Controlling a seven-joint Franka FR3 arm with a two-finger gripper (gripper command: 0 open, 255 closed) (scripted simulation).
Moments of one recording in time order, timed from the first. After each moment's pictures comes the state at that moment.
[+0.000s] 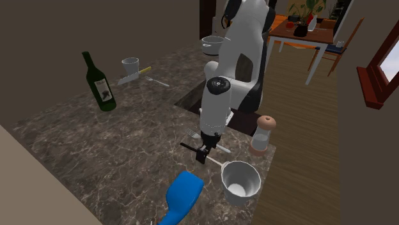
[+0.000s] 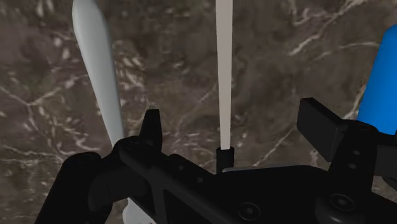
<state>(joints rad) -0.51 -0.39 1.06 -2.51 0.36 2.25 1.72</state>
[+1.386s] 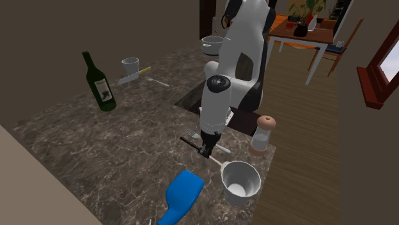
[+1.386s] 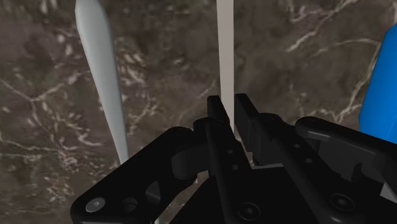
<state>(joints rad) -0.50 -0.41 1.04 -2.51 0.37 2.24 1.72</state>
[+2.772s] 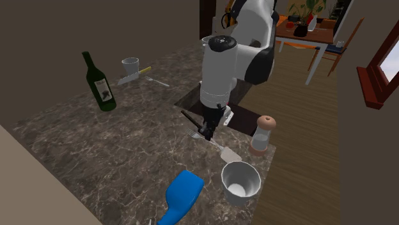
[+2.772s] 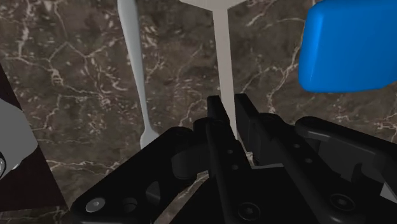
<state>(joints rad) -0.43 -0.56 0.86 -2.34 0.37 1.92 1.67</state>
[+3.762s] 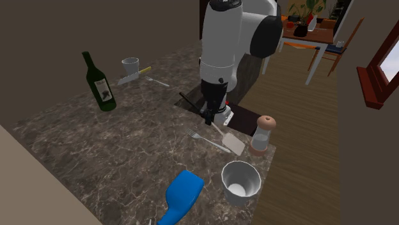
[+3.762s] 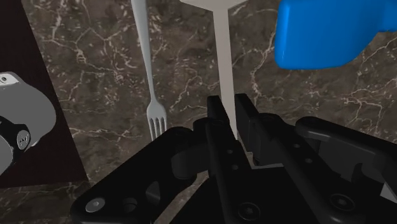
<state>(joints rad) -0.43 -0.58 0.78 -2.17 0.34 1.72 1.67</state>
